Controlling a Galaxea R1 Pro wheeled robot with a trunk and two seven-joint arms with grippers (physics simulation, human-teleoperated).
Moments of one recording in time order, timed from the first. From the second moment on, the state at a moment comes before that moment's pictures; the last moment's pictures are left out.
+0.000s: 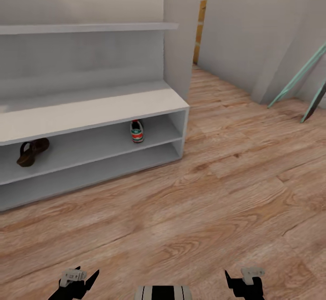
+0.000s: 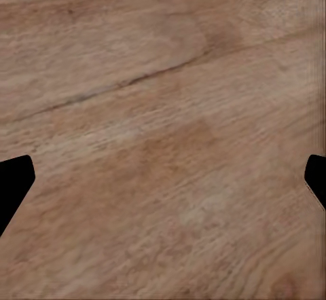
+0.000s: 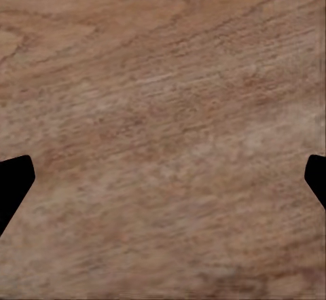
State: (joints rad) left arm -0.30 0.27 -0.11 -0.35 0.40 -0.42 -0.57; right arm -0.44 -0.12 -0.17 -0.08 0.19 -0.51 0.04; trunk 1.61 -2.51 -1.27
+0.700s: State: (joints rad) left arm -0.30 0.27 -0.11 -0.35 0.40 -0.42 -0.57; right arm -0.43 -0.12 -0.26 -0.09 0.10 -0.51 0.04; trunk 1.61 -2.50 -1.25
